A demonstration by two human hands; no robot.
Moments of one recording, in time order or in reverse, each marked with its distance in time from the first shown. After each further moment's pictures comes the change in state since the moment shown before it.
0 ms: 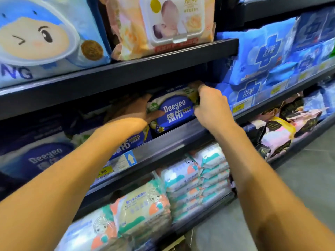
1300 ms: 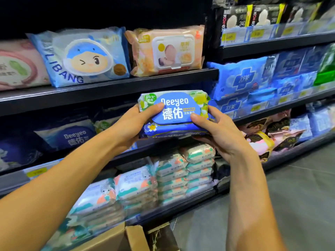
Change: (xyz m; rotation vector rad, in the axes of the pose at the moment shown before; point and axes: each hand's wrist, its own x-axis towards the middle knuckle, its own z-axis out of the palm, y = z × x) left_hand -0.128 0.056 -0.049 -1.349 -0.092 -0.166; right_hand -0.086 0.037 -0.074 1.223 -0.380 0.143
